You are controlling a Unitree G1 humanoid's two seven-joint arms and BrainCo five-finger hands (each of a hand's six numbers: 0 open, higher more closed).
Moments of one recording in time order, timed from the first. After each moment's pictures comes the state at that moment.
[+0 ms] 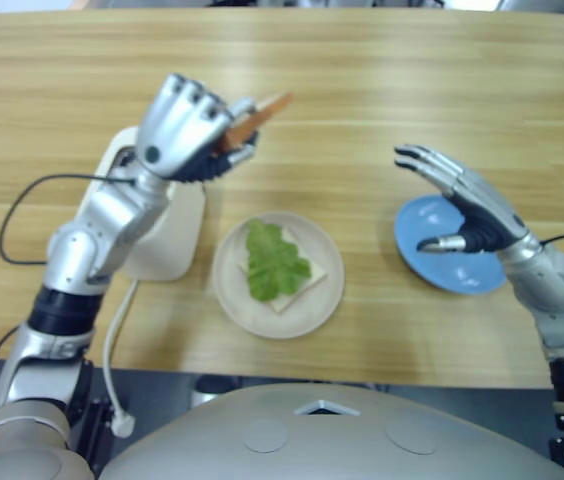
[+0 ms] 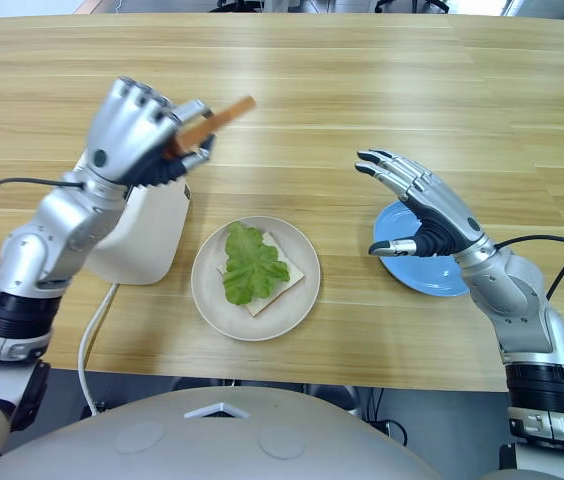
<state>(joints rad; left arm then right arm) -0.32 0.56 -0.20 -0.25 1.09 -0.42 0.31 0.07 -0.68 -0.21 0.03 -0.30 -0.84 0.18</state>
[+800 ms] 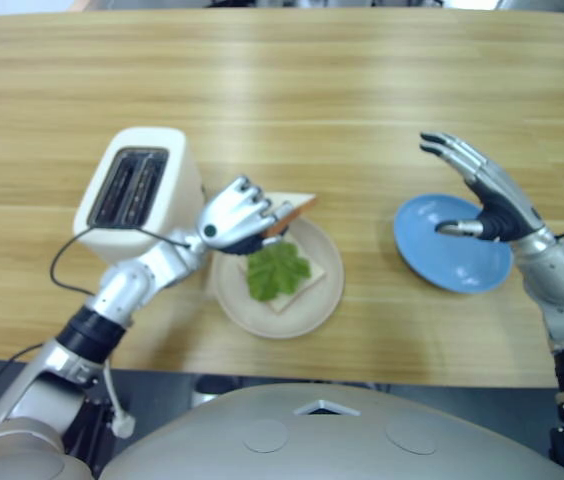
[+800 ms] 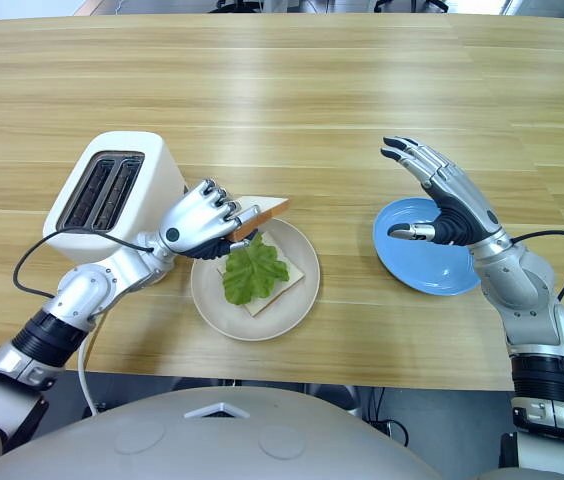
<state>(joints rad) -0.20 0.60 -0.46 -0.10 1.37 -0.40 0.60 0.05 -0.68 -0.23 0.11 -0.28 -0.85 0.15</state>
